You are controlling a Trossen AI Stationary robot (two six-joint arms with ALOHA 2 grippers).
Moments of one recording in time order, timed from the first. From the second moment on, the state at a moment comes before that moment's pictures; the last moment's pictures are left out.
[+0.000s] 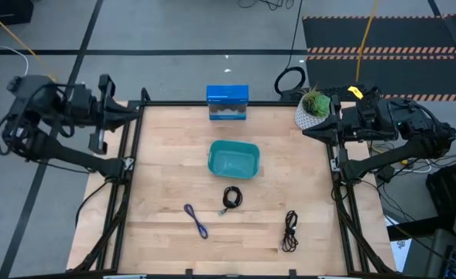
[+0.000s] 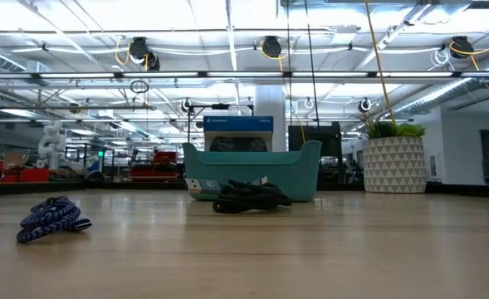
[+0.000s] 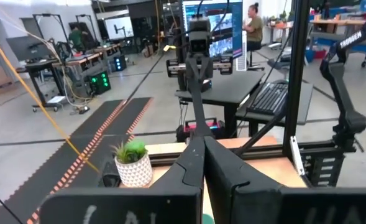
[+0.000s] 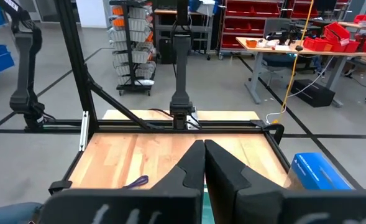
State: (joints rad) left arm -0.03 0.95 1.73 -0.84 -0.06 0.09; right arm 0.13 0.87 1.41 -0.72 0.16 0.02
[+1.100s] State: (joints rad) left arm -0.03 1.00 1.56 -0.86 -0.06 0.05; right arm 0.18 1.17 1.72 -1.24 -0.06 0.11
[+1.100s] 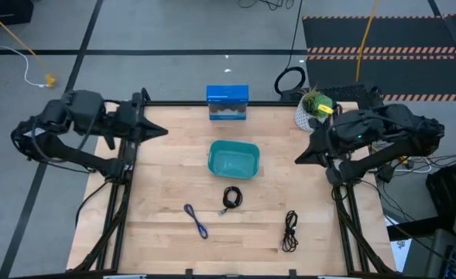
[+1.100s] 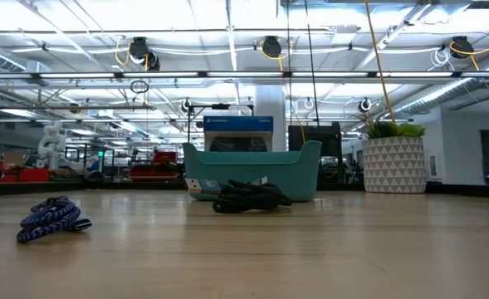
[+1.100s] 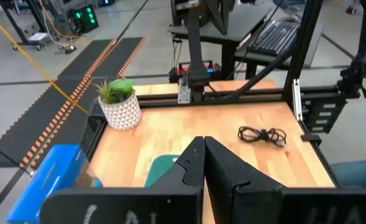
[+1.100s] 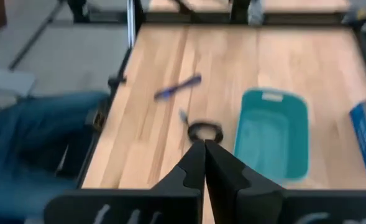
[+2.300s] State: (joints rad) left arm -0.26 1.00 0.89 -0.07 -0.06 0.00; right arm 0.59 1.55 1.41 -1.28 -0.13 0.21
